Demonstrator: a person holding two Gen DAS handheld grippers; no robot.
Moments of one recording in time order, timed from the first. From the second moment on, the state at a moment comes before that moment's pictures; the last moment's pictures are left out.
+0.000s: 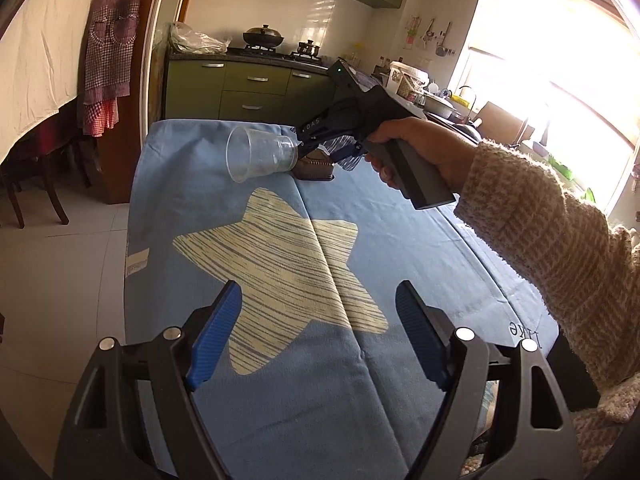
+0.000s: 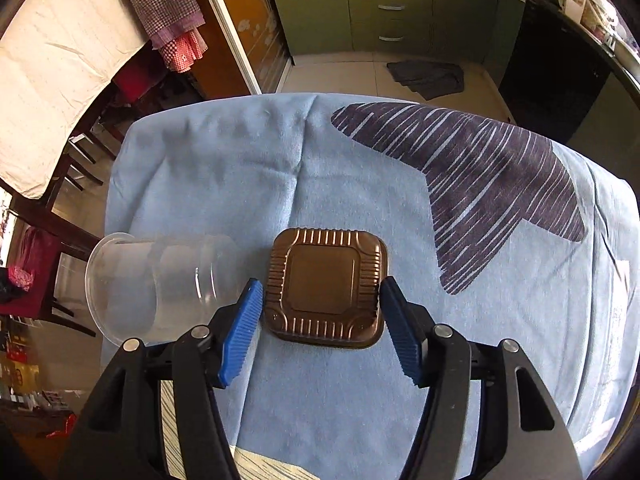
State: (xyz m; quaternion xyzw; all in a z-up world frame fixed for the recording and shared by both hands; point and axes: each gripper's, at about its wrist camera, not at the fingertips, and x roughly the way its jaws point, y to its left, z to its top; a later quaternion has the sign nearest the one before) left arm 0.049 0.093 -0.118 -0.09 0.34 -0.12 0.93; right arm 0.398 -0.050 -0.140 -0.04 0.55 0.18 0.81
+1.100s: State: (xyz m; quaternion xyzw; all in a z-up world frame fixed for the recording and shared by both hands) left arm 0.067 0.024 -0.118 -0.06 0.35 -0.18 0.92; right arm 0.260 -0.531 -0.124 0.11 0.51 -0.09 0.85
